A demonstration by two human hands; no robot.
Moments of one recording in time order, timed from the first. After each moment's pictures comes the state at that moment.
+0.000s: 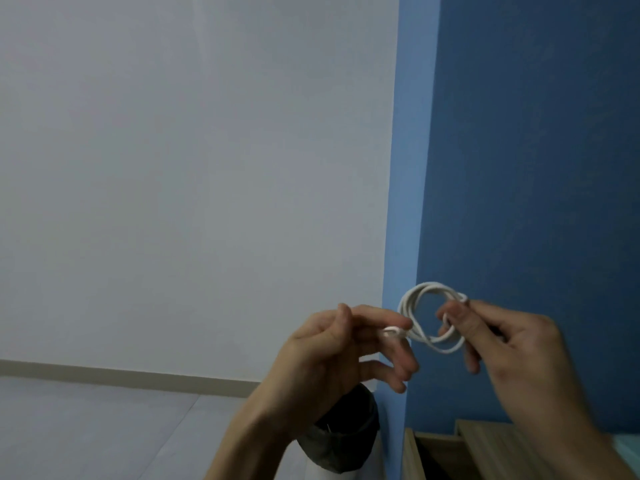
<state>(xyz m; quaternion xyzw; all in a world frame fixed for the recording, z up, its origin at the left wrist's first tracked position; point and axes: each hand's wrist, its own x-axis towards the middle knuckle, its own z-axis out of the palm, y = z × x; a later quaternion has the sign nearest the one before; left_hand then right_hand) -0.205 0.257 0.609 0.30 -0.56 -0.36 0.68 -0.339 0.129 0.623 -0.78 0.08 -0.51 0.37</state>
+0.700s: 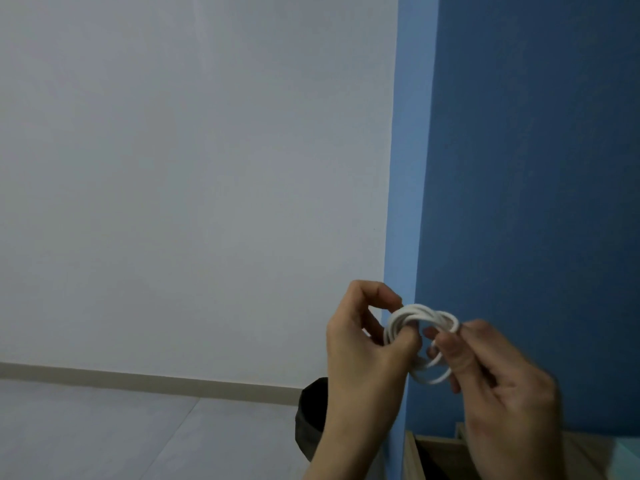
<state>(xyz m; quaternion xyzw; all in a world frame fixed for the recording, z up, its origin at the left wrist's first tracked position) -0.246 0.223 0.610 0.54 -0.41 0.06 0.73 -0.325 0.148 0.594 -0.73 0.02 -0.63 0.27</state>
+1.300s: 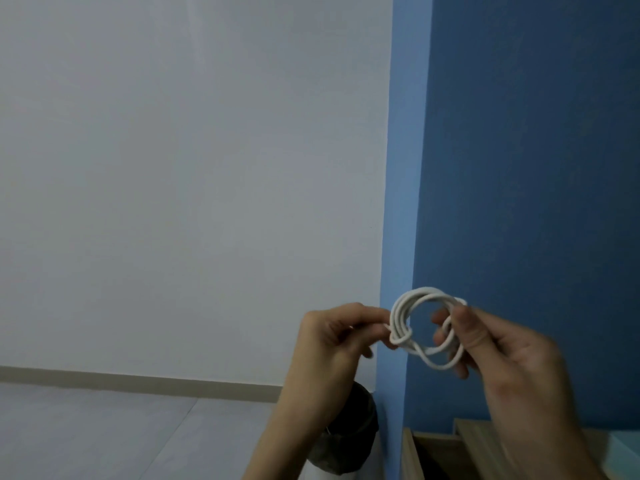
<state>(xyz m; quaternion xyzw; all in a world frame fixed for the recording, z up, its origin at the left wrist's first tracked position) -0.214 0.244 0.607 0.54 -0.53 0.03 0.65 -0.335 0.141 0.607 -0.70 0.06 -0.54 0.46</state>
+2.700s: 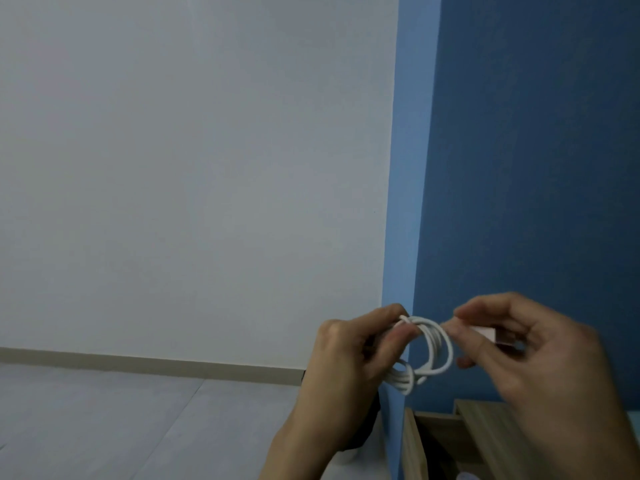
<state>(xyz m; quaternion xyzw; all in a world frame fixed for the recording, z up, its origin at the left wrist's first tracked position) -0.234 0.246 0.596 0.61 -0.55 0.09 0.56 -0.353 0.135 0.606 -0.75 0.09 -0.53 0.40</state>
